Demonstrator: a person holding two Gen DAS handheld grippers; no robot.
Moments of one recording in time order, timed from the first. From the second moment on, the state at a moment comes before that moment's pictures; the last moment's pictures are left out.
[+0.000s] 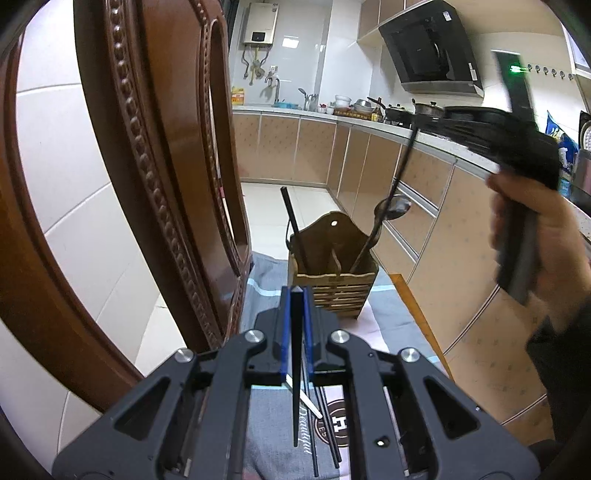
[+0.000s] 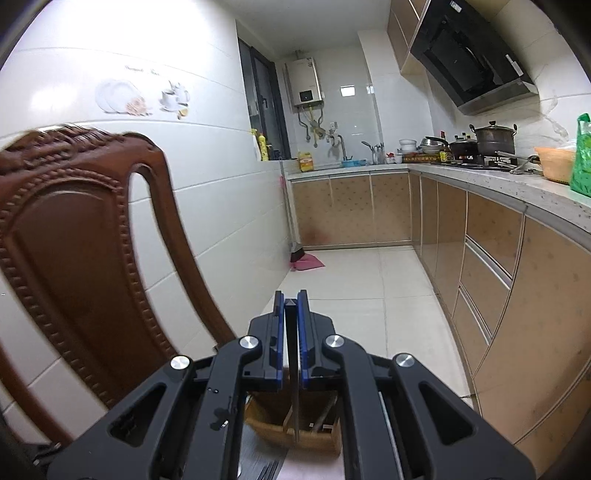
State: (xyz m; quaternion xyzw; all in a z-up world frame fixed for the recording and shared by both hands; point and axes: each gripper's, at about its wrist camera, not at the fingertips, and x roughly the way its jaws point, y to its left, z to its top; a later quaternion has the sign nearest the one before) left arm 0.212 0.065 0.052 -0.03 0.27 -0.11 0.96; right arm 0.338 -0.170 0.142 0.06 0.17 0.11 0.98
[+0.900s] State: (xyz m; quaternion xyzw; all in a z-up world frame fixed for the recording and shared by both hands) left arm 0.252 0.057 0.070 -0.04 0.28 -0.10 0.95; right arm 0.174 -0.275 0.020 0.17 0.17 0.05 0.97
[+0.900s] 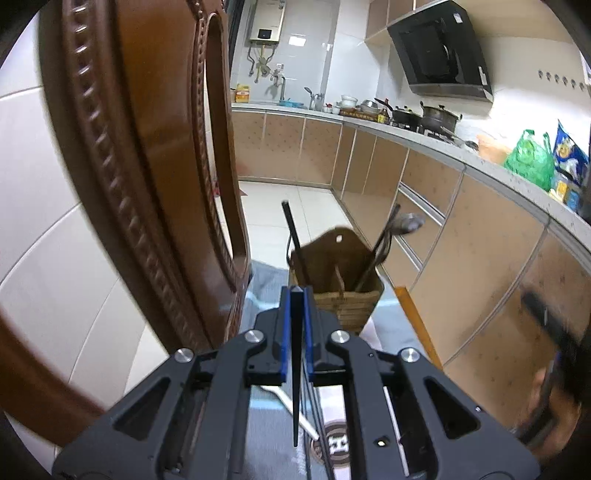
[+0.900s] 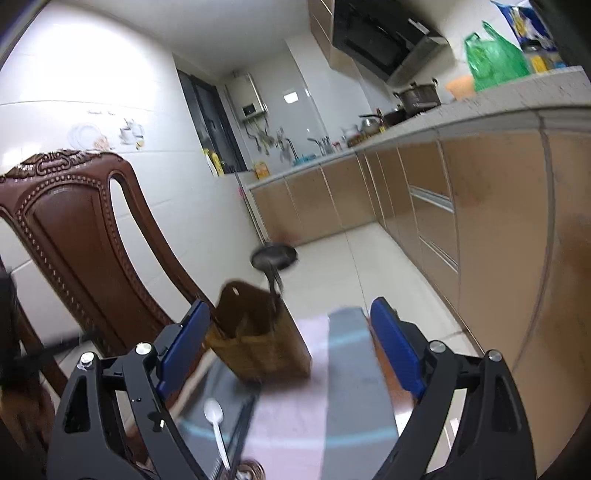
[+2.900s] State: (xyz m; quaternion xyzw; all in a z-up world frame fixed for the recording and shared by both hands) left arm 0.314 0.049 -0.130 -0.03 0.46 -0.01 0.88; right arm 0.206 -0.226 -0.033 0.11 0.31 0.12 0.94
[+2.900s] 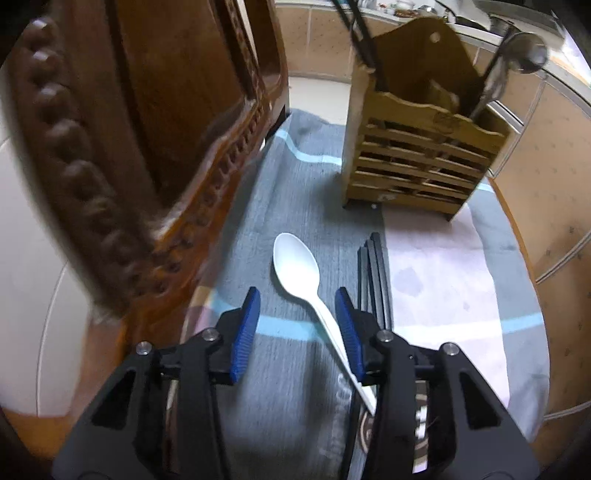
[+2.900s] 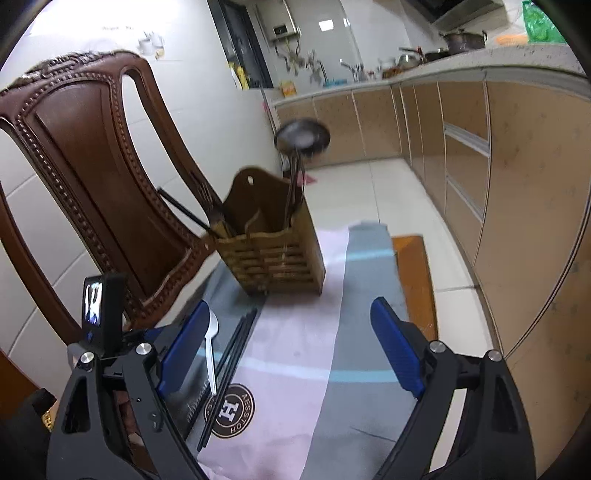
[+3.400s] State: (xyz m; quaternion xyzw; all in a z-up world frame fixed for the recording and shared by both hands) left arm 0.377 0.043 -0.163 -0.04 0.49 -0.01 0.87; right arm 0.229 -0.203 -0.055 0.08 0.35 0.14 0.92
